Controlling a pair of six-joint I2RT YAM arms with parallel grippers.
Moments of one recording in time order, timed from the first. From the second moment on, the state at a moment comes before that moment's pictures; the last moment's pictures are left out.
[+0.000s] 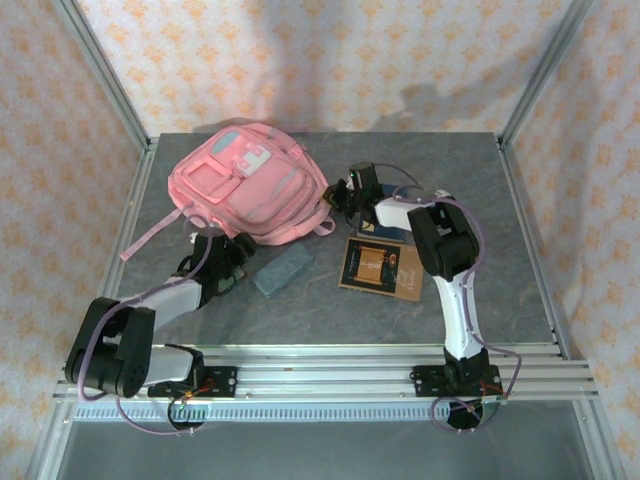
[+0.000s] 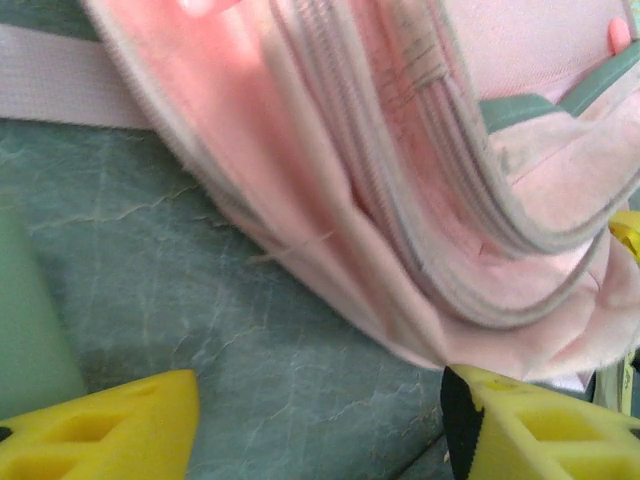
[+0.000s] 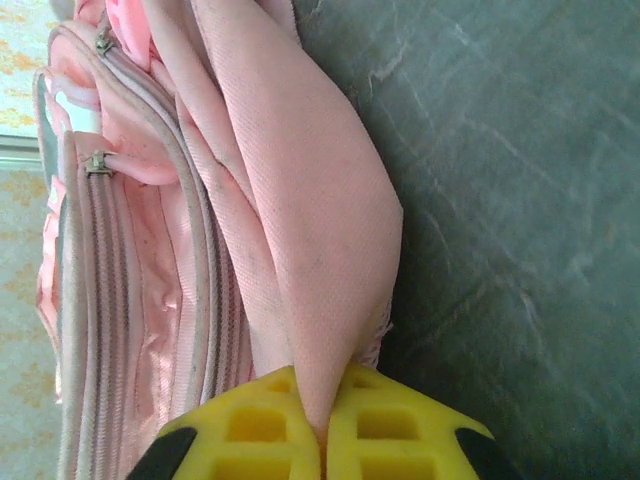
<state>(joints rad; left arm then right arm) -0.16 1.31 0.42 0.20 0.06 -0.91 0.43 2.22 1.42 0.18 -0.40 1.03</state>
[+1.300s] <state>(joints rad) -0.01 1.62 1.02 -0.02 0.08 -0.76 0.91 1.70 0.99 0.35 -0.16 1.30</state>
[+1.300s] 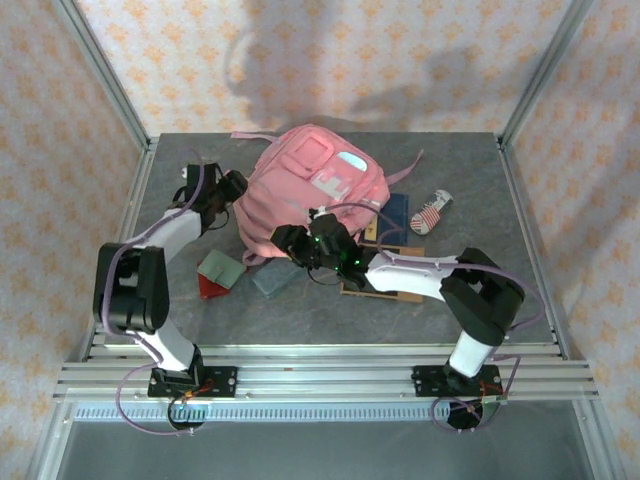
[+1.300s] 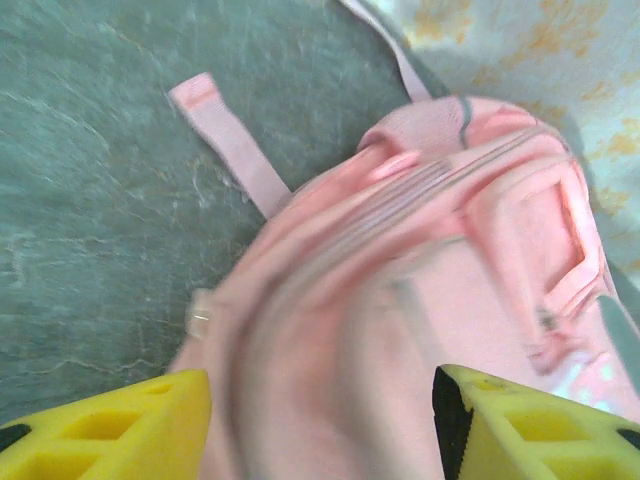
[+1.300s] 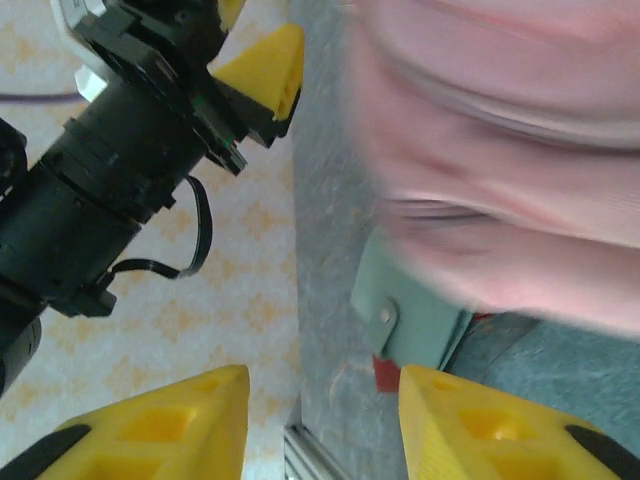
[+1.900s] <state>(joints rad) -0.22 1.09 0.55 0.00 0.13 -0.85 0.45 1.31 0.84 0.05 -0.16 1.02</state>
